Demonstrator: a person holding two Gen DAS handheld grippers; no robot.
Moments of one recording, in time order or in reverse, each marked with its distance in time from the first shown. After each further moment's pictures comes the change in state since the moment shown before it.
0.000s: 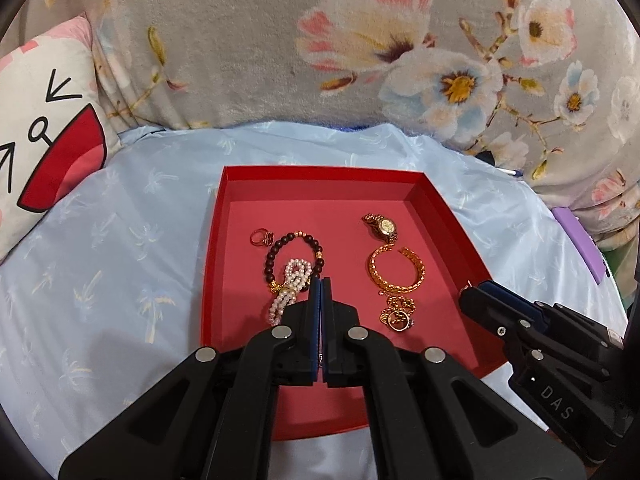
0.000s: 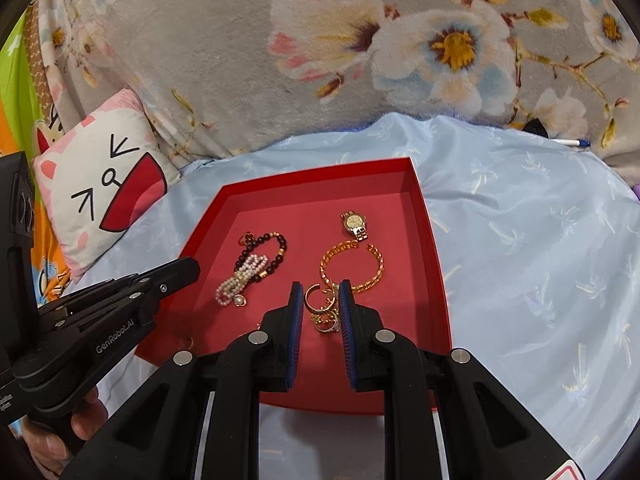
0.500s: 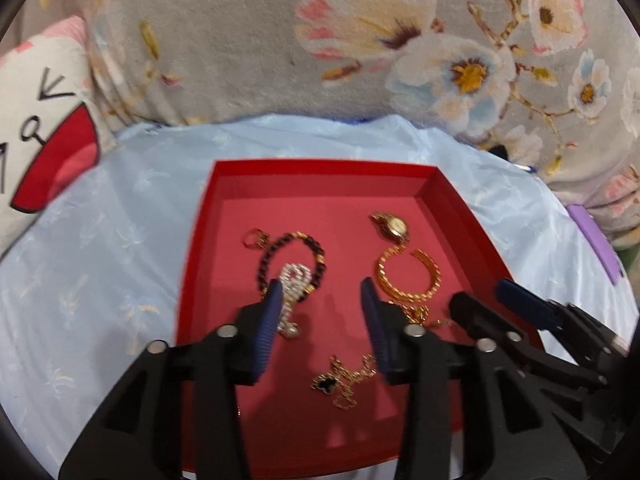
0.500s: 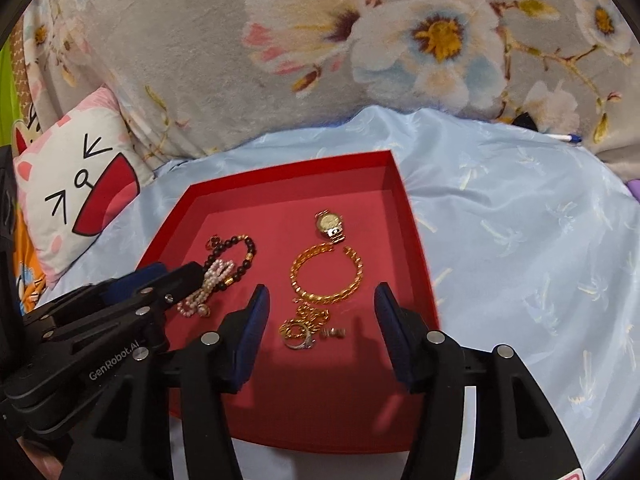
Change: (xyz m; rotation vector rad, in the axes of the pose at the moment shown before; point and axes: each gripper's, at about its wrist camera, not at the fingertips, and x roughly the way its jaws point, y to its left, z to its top) left arm 0.024 -0.006 -0.001 0.010 -0.026 0.053; right arm 0.021 -0.009 -0.002 0.009 -0.026 -0.076
